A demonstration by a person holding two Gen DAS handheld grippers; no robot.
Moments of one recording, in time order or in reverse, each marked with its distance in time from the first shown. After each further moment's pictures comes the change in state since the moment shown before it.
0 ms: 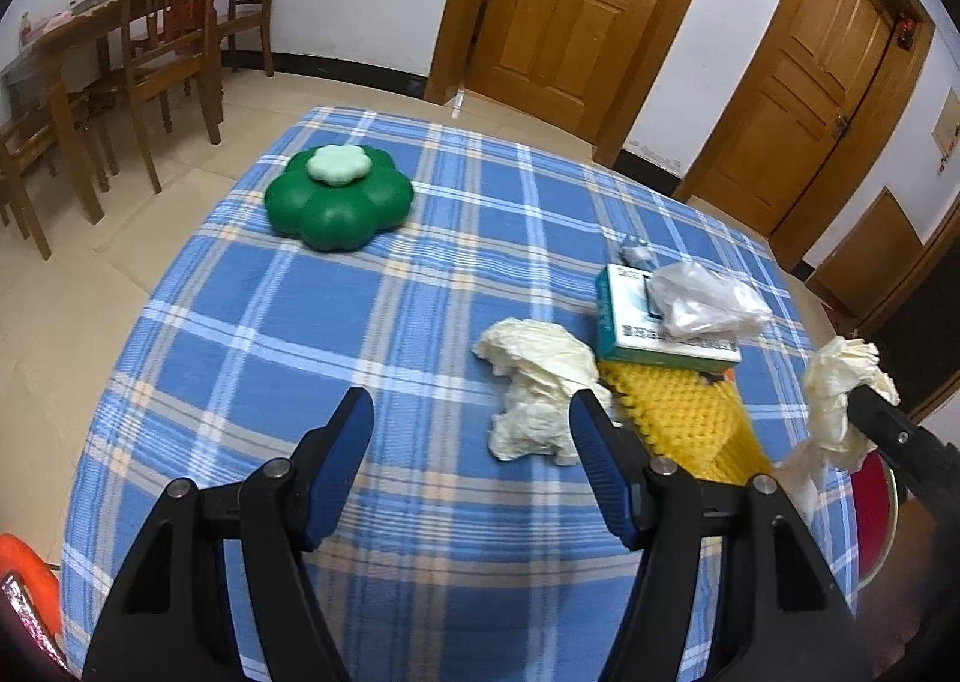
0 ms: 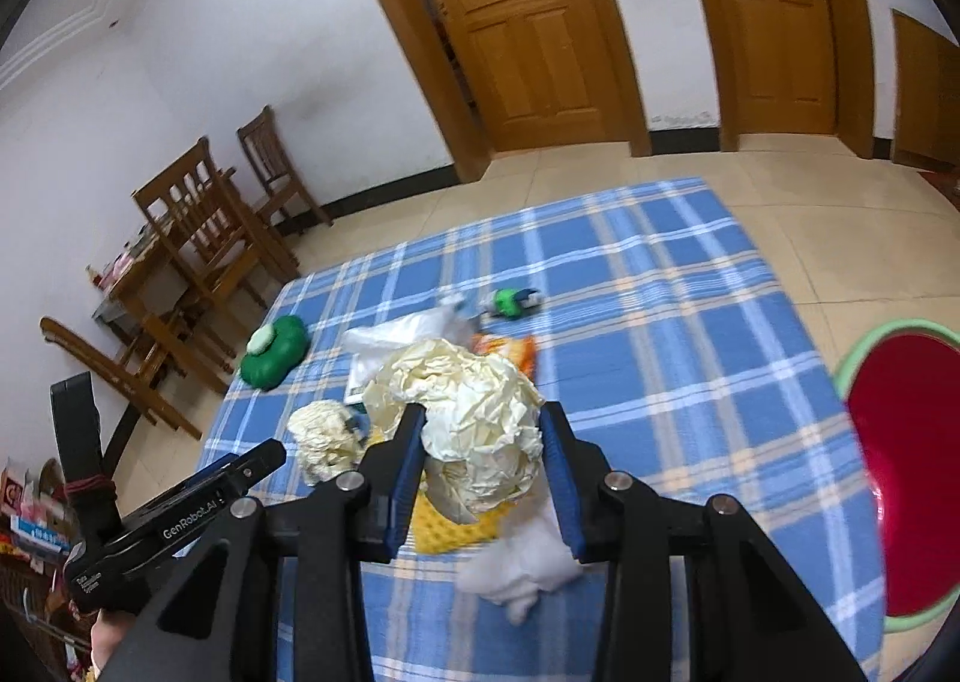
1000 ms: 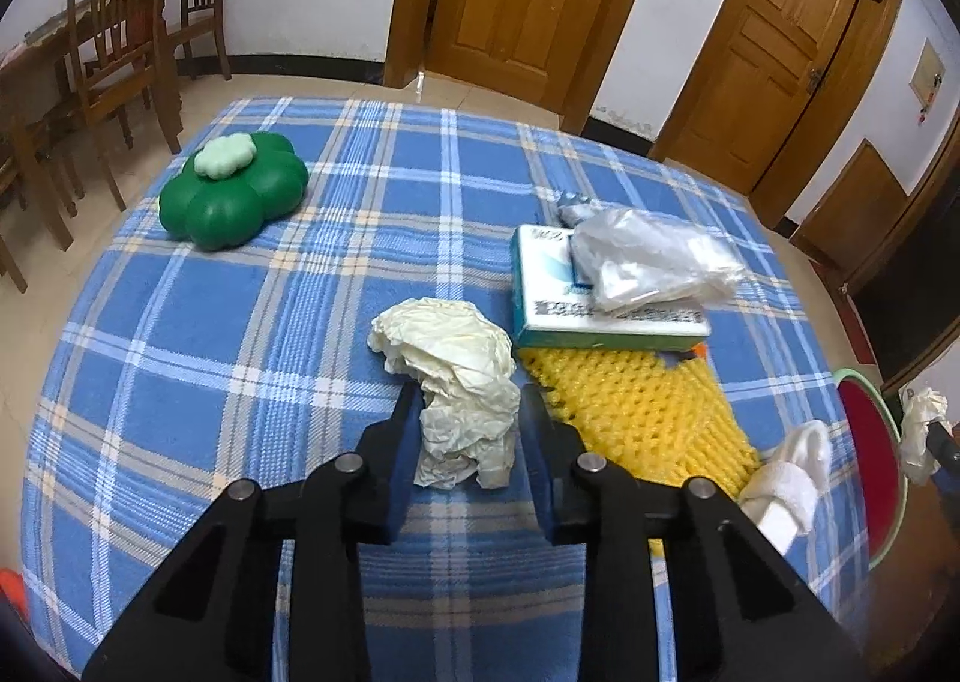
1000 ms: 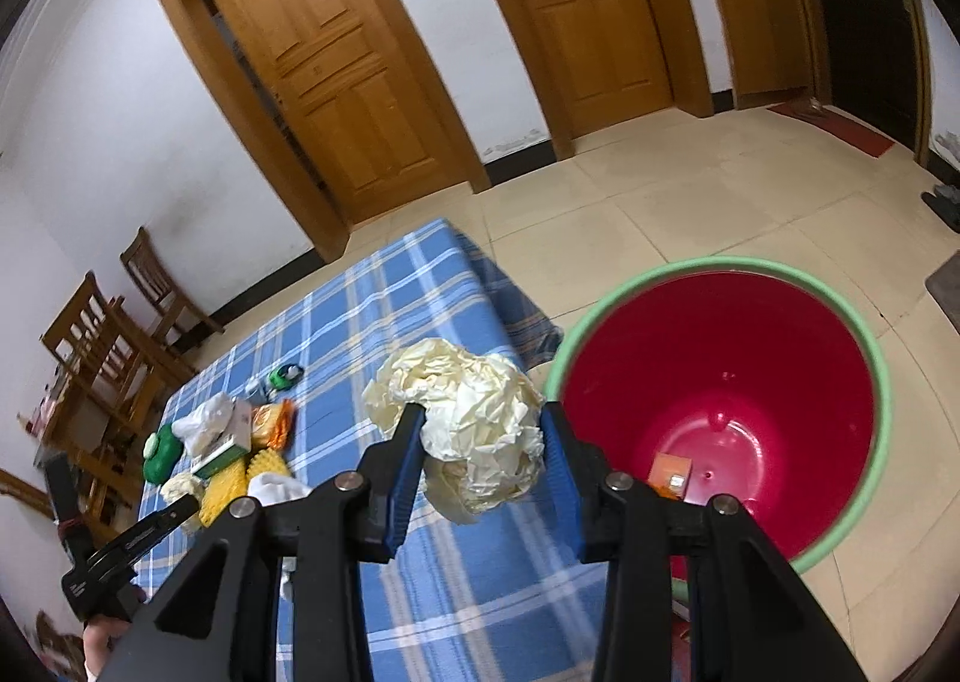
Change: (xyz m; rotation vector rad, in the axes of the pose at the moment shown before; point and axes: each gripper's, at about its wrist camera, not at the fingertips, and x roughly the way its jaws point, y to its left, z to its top) left arm 0.031 -0.043 -0.001 0.088 0.041 -0.034; right arm -0.082 -0.138 -0.026 0.281 -0.142 -0.224
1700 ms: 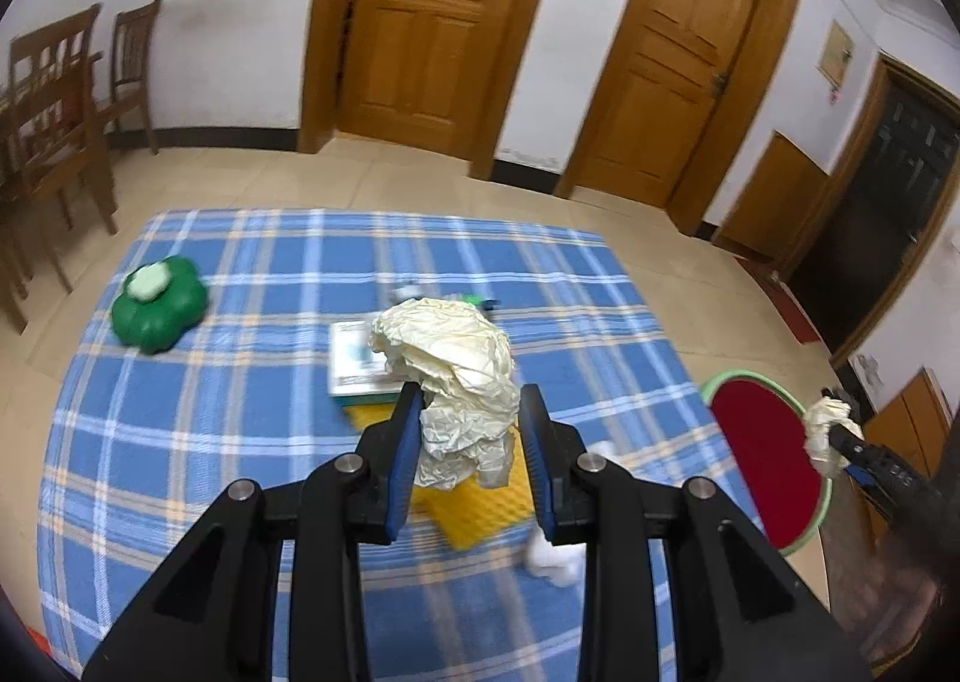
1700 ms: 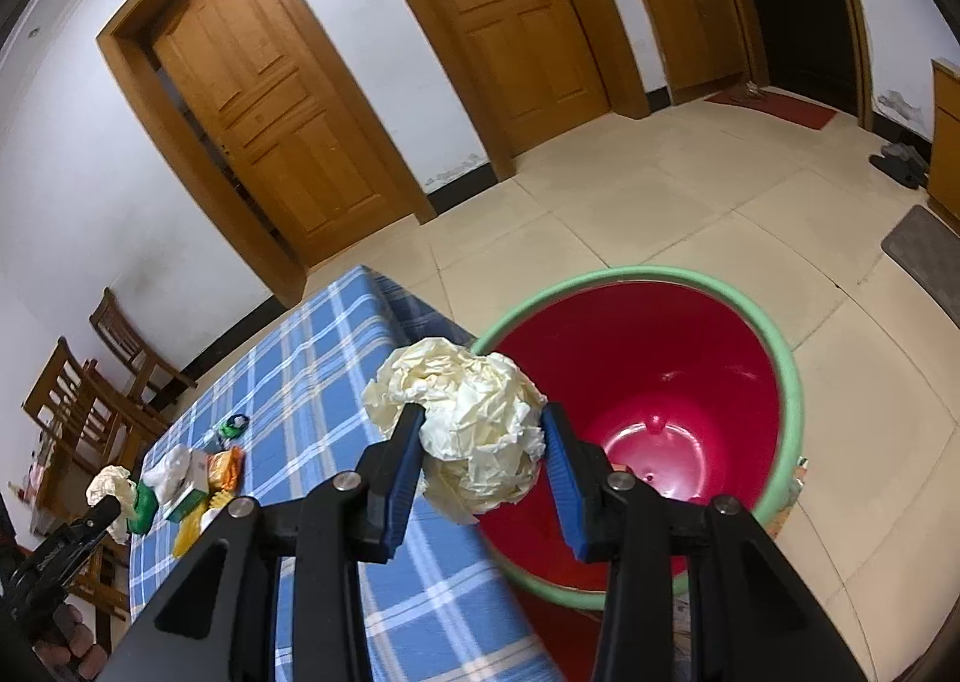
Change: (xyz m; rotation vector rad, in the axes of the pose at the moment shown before) left arm -0.071 -0.079 0.012 0.147 -0.106 -0.163; right arm -0.027 -0.065 0.006 0.125 -0.053 -0.081
